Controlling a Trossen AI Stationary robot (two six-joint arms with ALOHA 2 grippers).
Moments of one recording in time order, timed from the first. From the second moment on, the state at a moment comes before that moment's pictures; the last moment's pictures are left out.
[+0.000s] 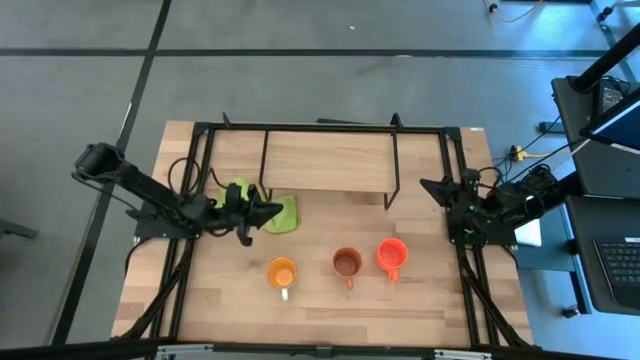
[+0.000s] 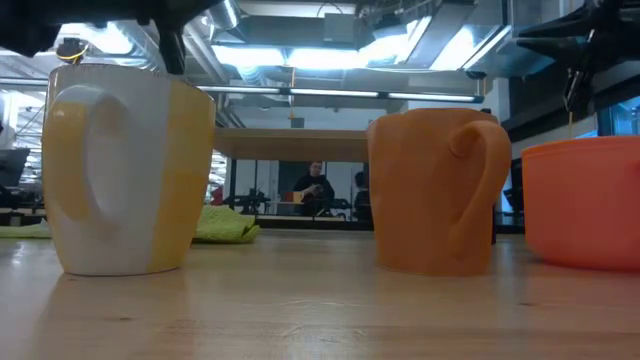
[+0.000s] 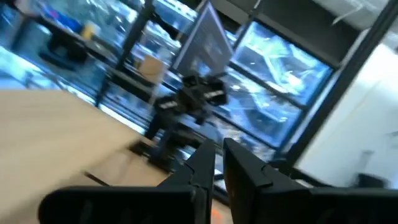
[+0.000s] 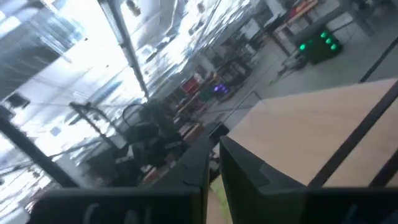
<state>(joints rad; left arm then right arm) -0.35 1.07 0.30 1.04 -0.53 -0.41 0.49 0.00 0.15 0.16 0.86 0.56</state>
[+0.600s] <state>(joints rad) -0.35 1.07 0.39 1.03 -0.44 -0.46 0.49 0.01 0.15 0.35 0.76 0.49</state>
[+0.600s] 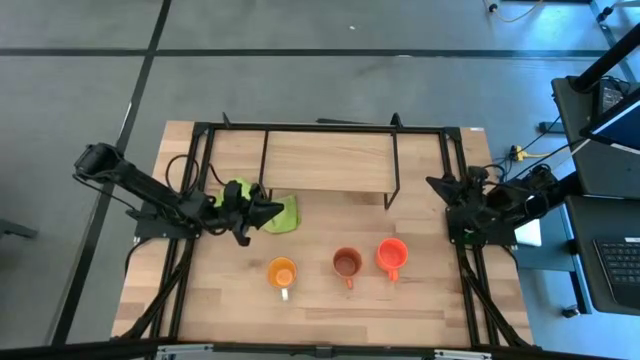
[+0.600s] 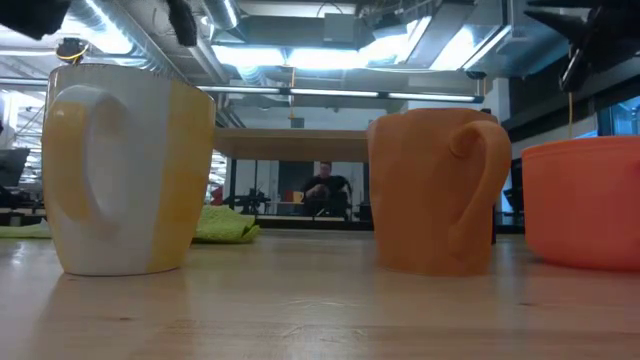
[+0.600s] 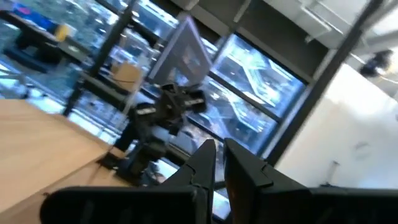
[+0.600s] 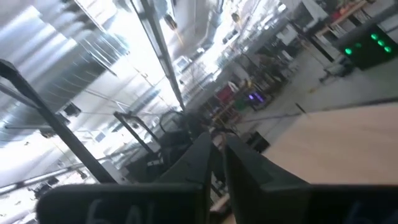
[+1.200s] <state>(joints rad) -0.26 1.11 1.15 -0.89 -0.14 -0.53 0.49 0.37 0.43 0.35 0.66 0.32</state>
